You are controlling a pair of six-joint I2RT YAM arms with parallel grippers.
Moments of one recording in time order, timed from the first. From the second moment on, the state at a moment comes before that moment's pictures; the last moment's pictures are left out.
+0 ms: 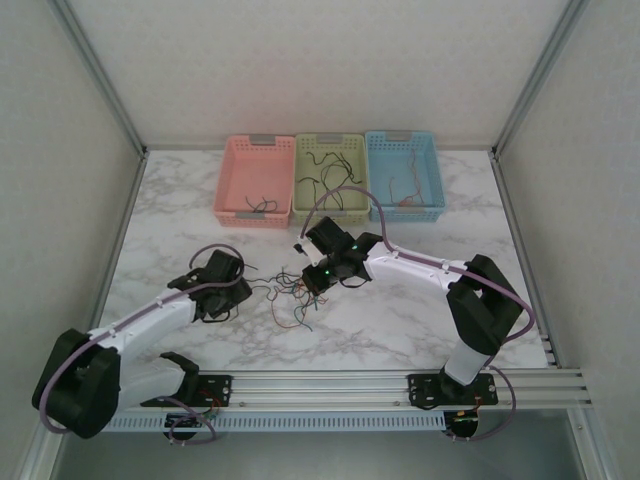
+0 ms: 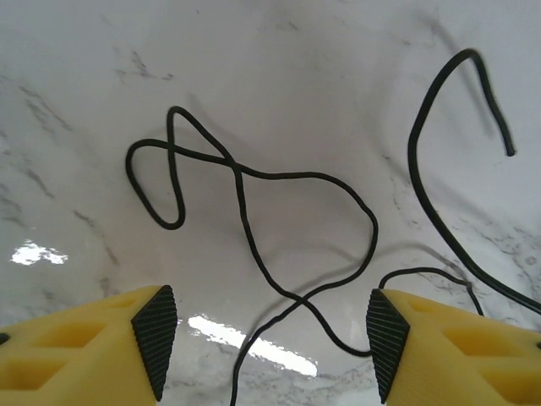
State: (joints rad) left arm -0.47 1.16 0.51 -0.51 -0.16 -1.02; right arm 0.90 1.69 1.16 -0.54 -0.21 0.23
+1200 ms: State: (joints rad) left arm -0.40 0.87 0.80 -0.75 -0.28 -0.87; right arm 0.65 1.42 1.02 -0.54 -0.27 0.25
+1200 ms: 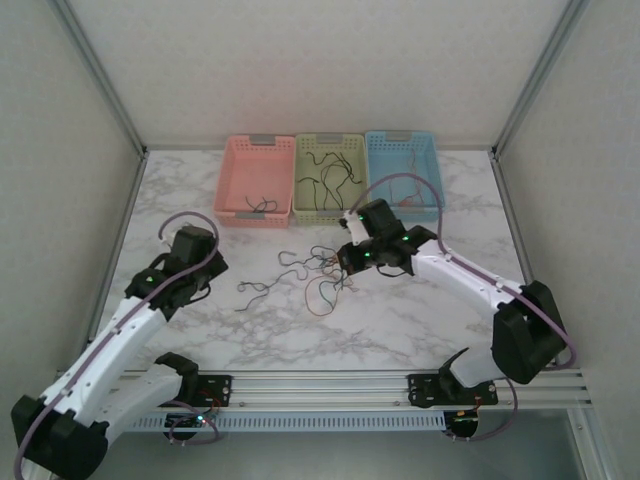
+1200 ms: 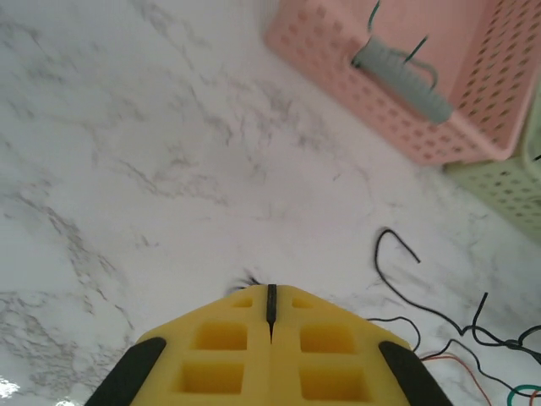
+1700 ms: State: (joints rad) left arm -0.41 1.10 0.77 -0.58 0.04 -0.82; right arm 0.61 1.41 0.96 -0.51 -0.34 0.29
